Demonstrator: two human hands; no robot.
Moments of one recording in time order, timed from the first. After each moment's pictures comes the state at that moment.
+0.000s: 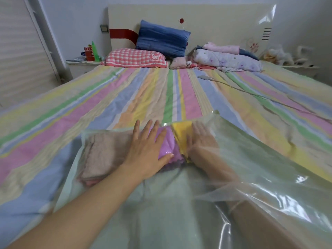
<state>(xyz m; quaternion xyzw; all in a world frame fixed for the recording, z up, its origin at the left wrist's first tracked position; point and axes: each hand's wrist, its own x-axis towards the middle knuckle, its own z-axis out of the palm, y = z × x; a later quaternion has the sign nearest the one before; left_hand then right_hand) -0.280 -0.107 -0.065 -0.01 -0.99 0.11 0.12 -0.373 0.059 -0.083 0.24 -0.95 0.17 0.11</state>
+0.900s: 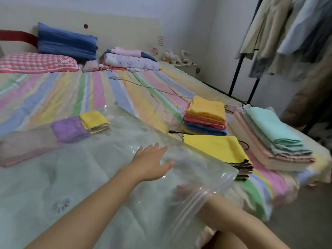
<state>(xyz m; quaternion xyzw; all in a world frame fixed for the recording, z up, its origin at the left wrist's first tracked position) -0.087 0.219 -0.008 -0.20 -0.97 -0.11 -0.08 0.021 0.409 -0.035 0.24 -0.95 0.22 -0.03</state>
